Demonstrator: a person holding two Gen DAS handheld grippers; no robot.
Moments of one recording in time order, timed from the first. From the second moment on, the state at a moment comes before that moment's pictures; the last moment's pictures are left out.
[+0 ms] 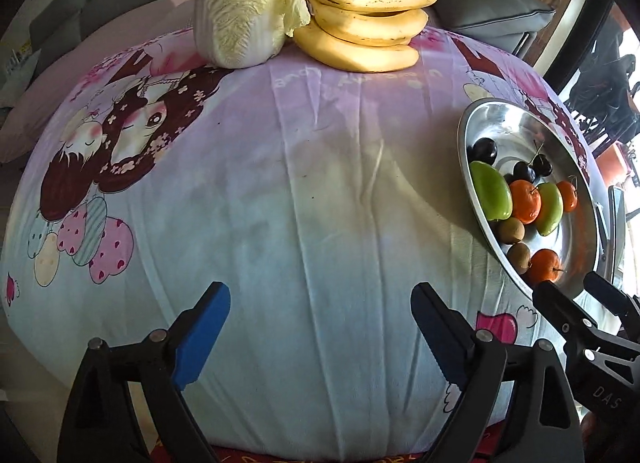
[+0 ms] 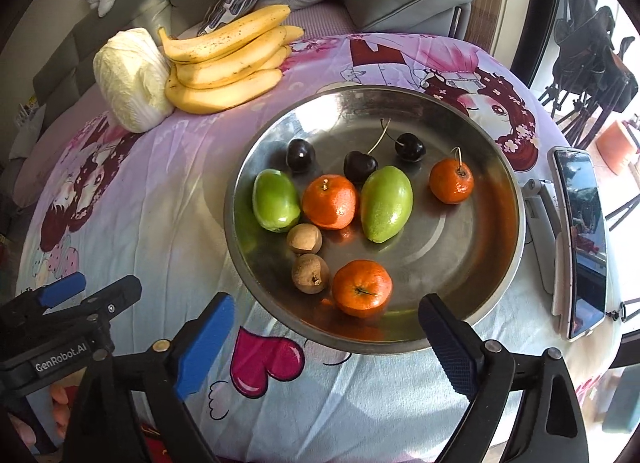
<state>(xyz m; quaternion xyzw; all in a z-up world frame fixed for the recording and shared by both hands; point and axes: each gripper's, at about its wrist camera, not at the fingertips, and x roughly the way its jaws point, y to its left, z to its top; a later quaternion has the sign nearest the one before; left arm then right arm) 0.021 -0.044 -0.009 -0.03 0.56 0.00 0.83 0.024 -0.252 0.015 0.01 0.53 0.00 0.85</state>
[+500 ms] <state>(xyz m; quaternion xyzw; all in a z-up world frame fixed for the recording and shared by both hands) 0.007 -0.040 -0.012 0.00 0.56 0.06 0.83 0.021 -0.246 0.012 0.01 0.52 0.00 0.85</state>
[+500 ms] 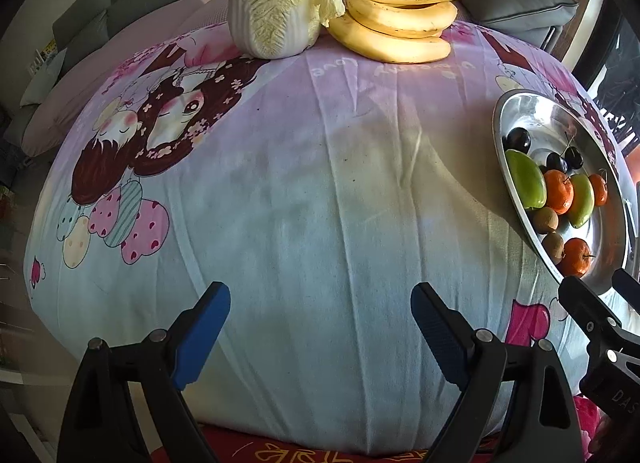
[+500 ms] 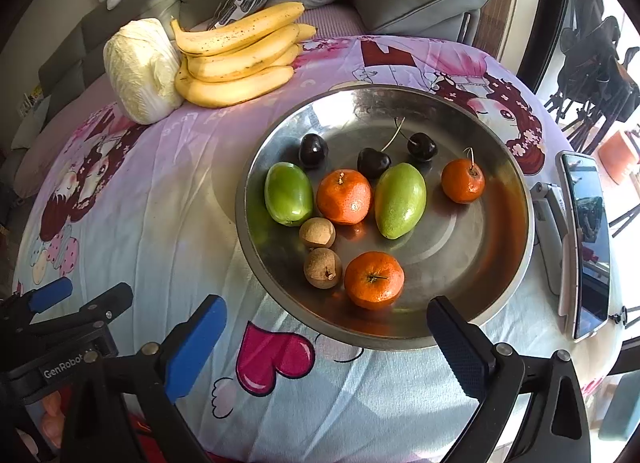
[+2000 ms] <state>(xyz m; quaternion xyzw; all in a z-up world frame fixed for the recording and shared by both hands) 0.006 -0.038 -0.017 0.00 0.57 0.07 0.82 0.021 -0.245 0.006 0.00 0.53 0.00 0.85</state>
